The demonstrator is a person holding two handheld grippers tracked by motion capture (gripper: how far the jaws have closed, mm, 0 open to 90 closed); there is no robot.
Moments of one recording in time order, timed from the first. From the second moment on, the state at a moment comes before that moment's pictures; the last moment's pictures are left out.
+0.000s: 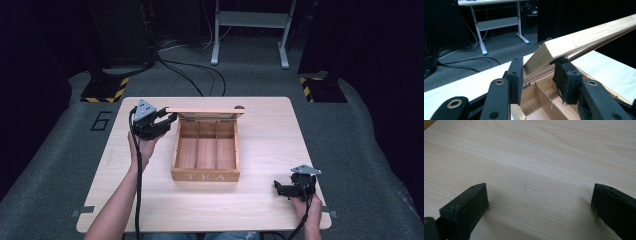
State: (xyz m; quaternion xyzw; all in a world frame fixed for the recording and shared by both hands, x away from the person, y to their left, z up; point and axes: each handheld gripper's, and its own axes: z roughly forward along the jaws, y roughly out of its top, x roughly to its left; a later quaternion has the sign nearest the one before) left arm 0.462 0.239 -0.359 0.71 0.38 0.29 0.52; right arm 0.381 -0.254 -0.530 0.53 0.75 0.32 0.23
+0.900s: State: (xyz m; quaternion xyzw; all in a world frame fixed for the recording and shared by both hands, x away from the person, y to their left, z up) left arm 0.471 0.239 -0.350 0.71 0.38 0.28 0.52; right arm 0.381 -0.254 -0.530 0.53 0.75 0.32 0.22
